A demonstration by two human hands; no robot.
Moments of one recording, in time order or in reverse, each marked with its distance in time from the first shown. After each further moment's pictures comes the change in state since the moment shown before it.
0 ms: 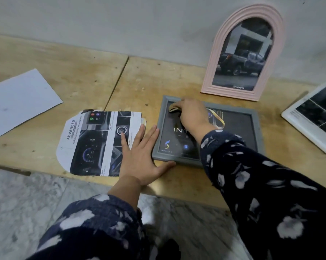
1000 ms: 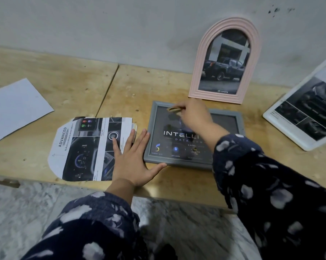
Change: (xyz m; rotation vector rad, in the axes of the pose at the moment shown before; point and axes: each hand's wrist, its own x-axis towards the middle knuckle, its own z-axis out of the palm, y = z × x) left_hand -0.002 0.004 0.000 0.035 0.031 -0.011; right_hand -0.029 0.011 -0.049 0.286 -0.008 0.141
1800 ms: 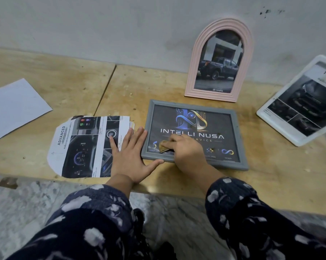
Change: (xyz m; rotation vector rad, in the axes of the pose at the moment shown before) left_hand 0.001 -0.003 0.004 0.041 0.013 -0.012; right_hand -0.091 0.015 0.048 -0.282 -0.150 -0.226
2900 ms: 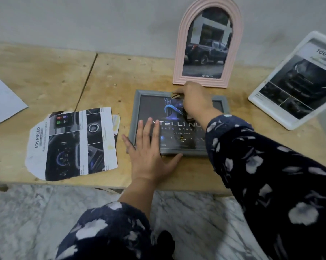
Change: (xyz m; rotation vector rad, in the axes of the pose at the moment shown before) left_hand -0.004 0.081 0.016 -0.105 0.146 -0.001; right_hand 0.080 0.071 -0.060 0.030 0.172 0.256
